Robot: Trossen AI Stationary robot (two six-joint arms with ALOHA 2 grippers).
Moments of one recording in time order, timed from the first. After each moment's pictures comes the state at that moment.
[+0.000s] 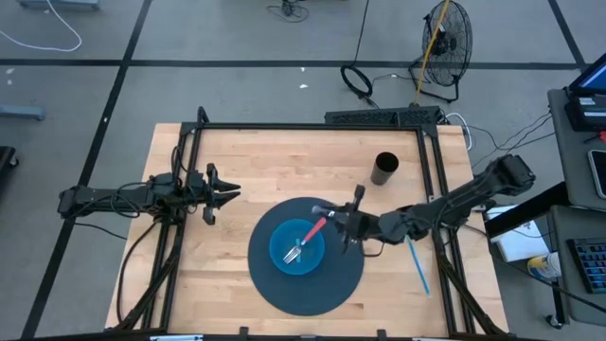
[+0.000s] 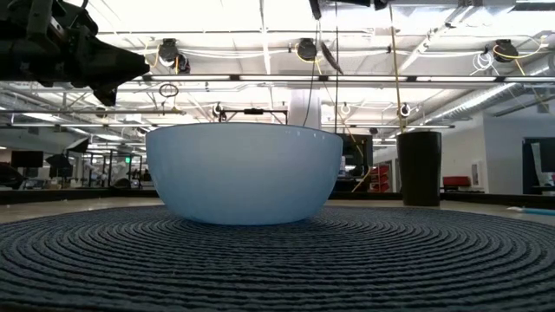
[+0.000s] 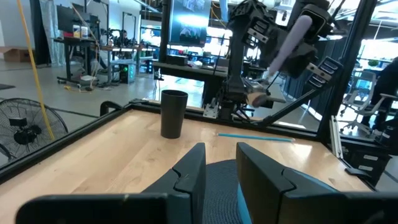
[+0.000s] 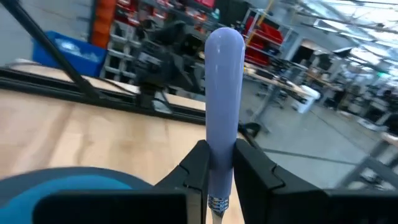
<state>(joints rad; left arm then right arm) 0.06 0.22 0.05 0.24 -0.04 -0.14 0.40 1.40 0.82 0.50 0.73 -0.28</state>
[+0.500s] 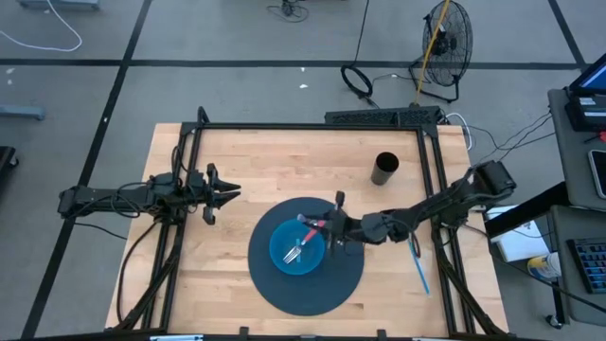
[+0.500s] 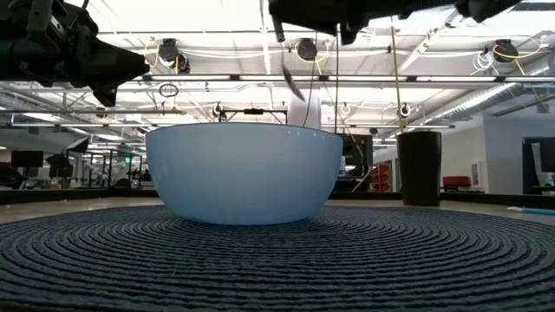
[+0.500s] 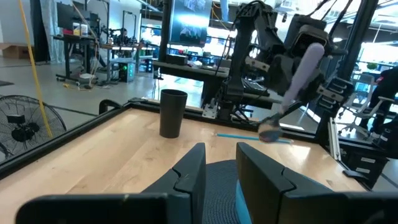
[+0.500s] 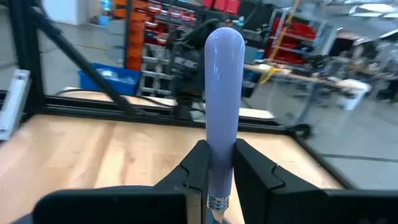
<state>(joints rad) 0.06 0.22 0.05 0.24 -0.04 -0.16 0.34 1.60 0.82 0.74 0.54 -0.14</state>
